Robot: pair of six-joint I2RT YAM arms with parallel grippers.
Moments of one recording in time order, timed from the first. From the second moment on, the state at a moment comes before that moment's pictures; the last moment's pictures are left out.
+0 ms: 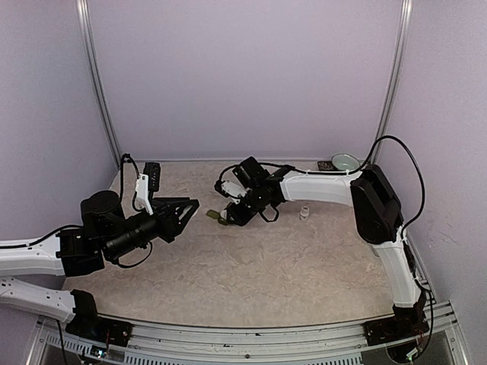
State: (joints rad) left arm -1.03 0.92 0.58 0.27 -0.25 -0.40; right arm 0.84 2.30 1.87 -0.48 -0.12 -0.08
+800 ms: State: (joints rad) left arm -1.03 0.92 0.58 0.27 -0.25 -0.40; right arm 0.84 2.18 1.61 -0.21 -0.15 -0.08
